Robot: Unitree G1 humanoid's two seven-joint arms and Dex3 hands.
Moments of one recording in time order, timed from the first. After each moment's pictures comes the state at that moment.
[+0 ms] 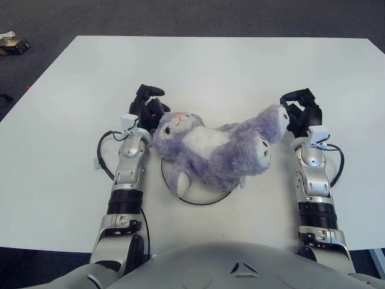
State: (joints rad) left arm -0.23 0.03 0.11 0.18 -0.11 -0.10 -0.03; right arm -0.14 -0.09 -0.16 0.04 -0.03 -0.09 -0.17
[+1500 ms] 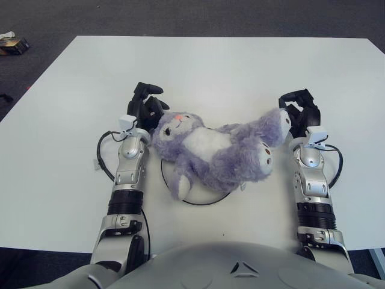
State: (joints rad) left arm -0.23 0.02 0.12 0.21 -0.11 -0.23 -0.03; right arm -0.14 -0.06 -0.16 0.04 -0.03 -0.09 -0.21
